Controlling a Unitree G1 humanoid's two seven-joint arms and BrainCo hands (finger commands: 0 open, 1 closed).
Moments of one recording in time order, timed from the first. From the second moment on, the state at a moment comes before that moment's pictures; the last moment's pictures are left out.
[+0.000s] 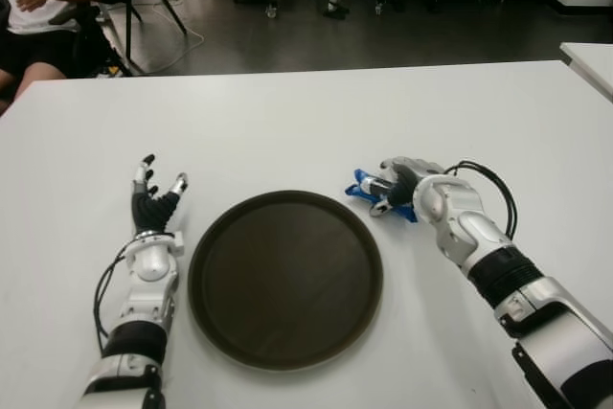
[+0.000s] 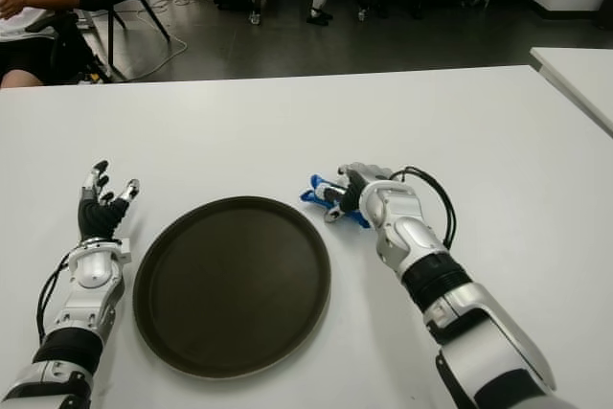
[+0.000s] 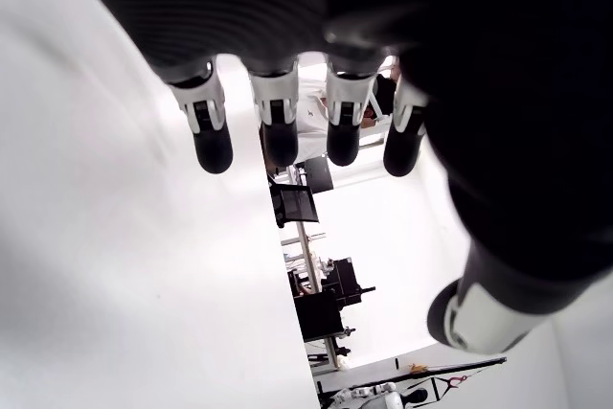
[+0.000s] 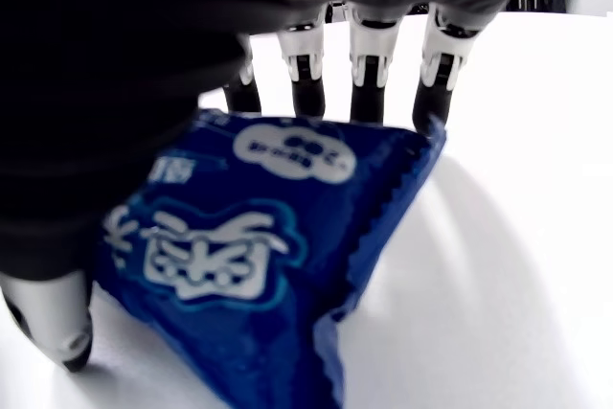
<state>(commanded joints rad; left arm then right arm) -0.32 0.14 0.15 0.77 0.08 -0.32 0.34 -0.62 -0.26 0.50 0.57 -0.77 0.35 0.31</state>
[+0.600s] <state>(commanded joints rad) -0.33 0.15 0.16 0.80 0.09 -0.33 0.34 -0.61 -0.27 0.52 0.56 -0.78 0.36 0.29</state>
